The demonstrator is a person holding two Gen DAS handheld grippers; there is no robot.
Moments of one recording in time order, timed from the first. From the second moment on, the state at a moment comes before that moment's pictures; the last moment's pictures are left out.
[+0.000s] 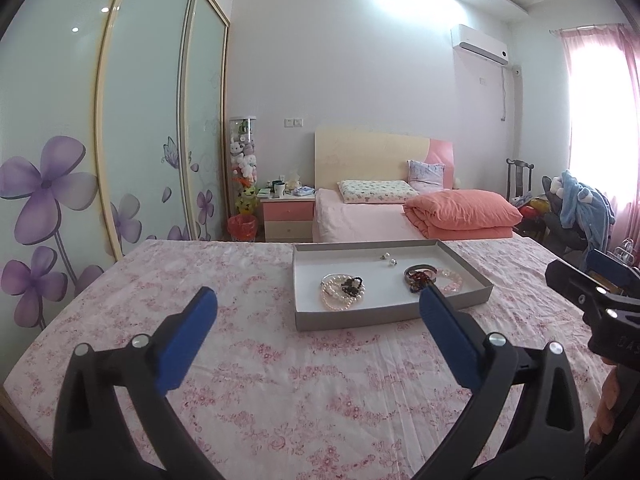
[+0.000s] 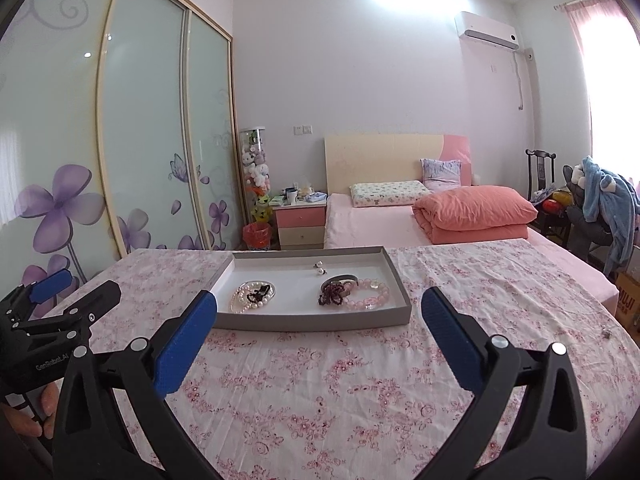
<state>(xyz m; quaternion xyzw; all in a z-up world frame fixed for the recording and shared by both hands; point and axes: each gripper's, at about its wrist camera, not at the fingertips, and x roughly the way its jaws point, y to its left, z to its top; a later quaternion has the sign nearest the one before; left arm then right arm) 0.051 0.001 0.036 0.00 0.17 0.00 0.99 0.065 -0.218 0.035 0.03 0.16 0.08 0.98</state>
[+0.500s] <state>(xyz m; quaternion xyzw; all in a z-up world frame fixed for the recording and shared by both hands) 0.043 0.006 0.018 0.00 0.18 -0.01 0.98 0.056 -0.225 0.014 0.05 0.17 0.08 0.98</state>
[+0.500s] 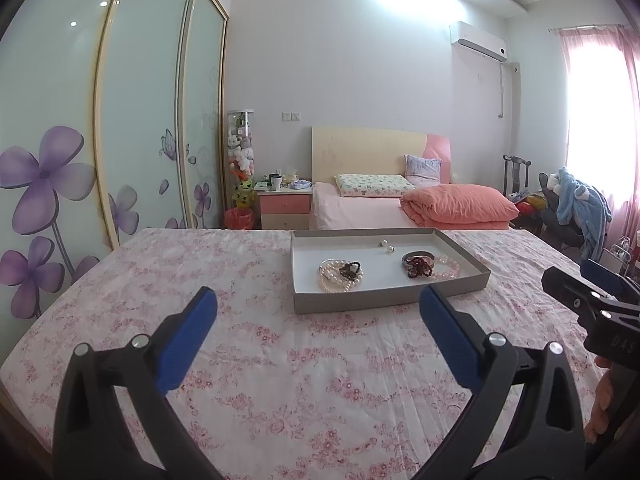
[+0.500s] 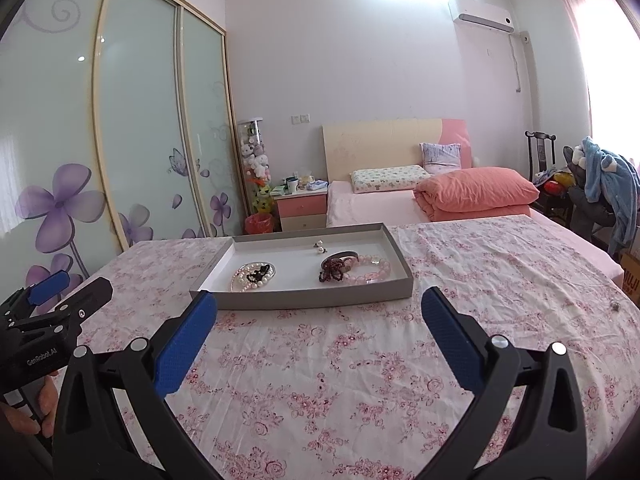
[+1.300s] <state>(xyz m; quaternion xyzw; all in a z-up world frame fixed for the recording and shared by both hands) 0.046 0.002 0.013 0.00 0.18 -0.01 0.98 0.060 -0.225 0.009 0.06 0.18 0.09 0.98</state>
